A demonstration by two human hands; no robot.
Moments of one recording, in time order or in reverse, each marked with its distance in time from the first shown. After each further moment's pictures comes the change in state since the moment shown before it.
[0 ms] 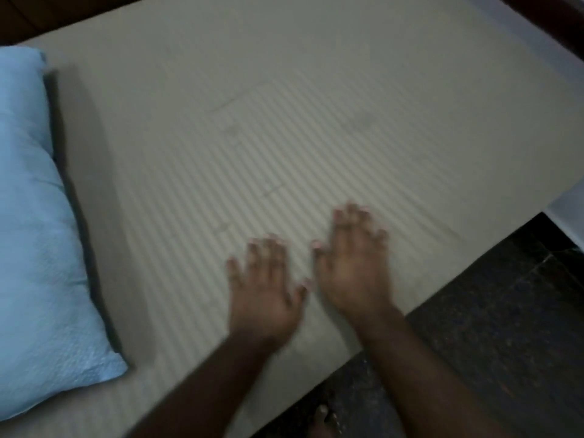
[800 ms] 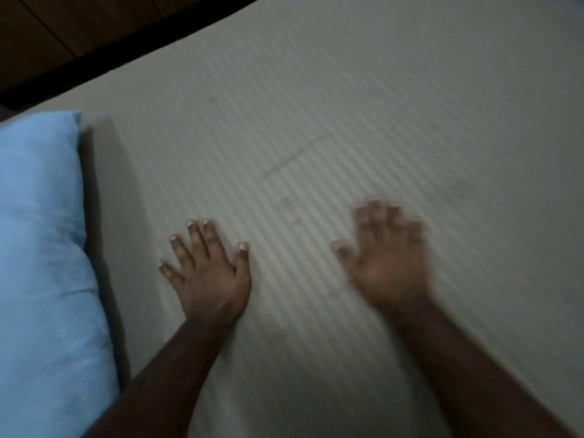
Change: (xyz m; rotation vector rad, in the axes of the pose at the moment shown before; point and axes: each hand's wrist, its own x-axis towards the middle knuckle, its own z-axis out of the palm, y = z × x) left_hand 0.185 -0.181 -0.036 -0.025 0.008 -0.558; right_hand 0.186 -0.034 0.084 -0.106 -0.104 -0.025
